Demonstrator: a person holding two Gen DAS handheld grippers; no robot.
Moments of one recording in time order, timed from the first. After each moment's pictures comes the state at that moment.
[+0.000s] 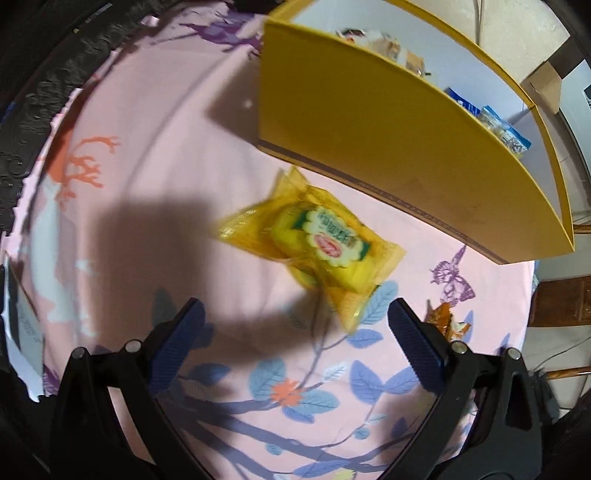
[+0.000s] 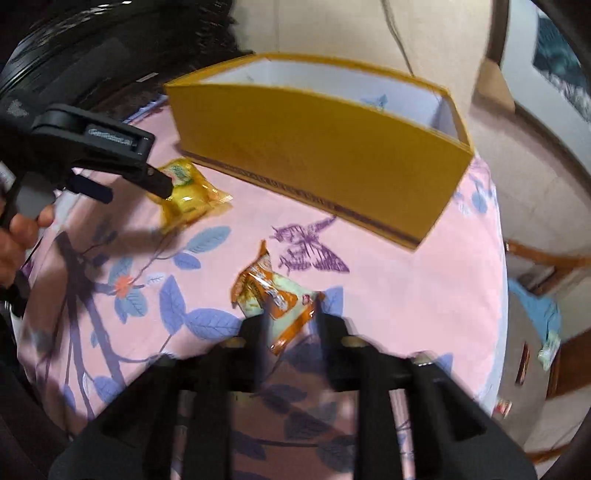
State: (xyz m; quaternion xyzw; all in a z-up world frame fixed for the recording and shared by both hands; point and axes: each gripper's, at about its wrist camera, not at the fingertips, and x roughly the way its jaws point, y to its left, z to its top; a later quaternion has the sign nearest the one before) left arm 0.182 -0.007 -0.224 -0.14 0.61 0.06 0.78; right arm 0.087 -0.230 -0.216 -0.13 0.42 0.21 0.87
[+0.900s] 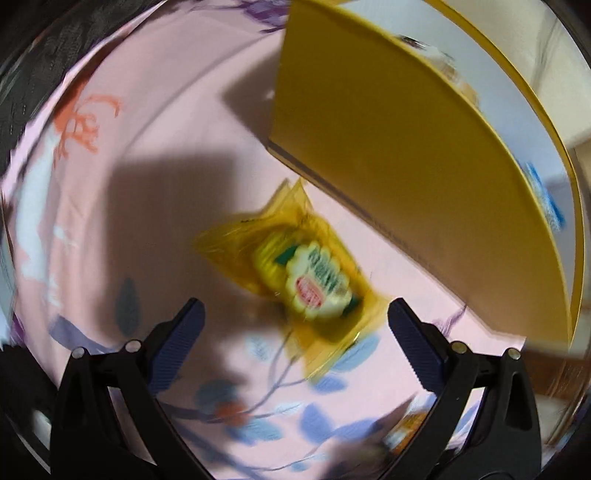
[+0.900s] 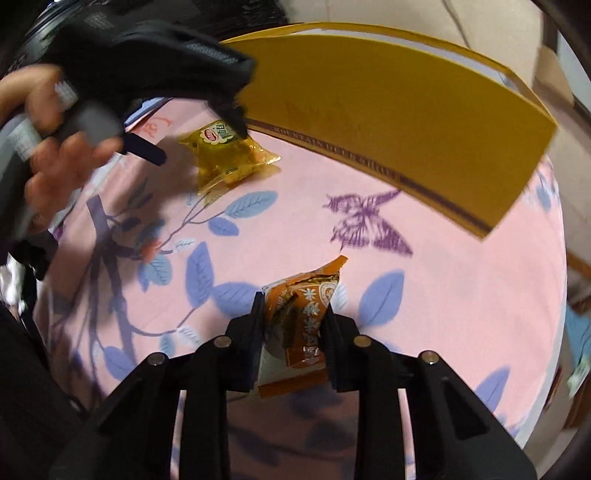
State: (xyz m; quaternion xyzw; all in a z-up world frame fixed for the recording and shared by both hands) left arm 0.233 -0.011 -0.248 -0.26 0.61 0.16 0.74; right arm 0.088 -0.237 -0.251 -0.08 0.48 0.29 0.82
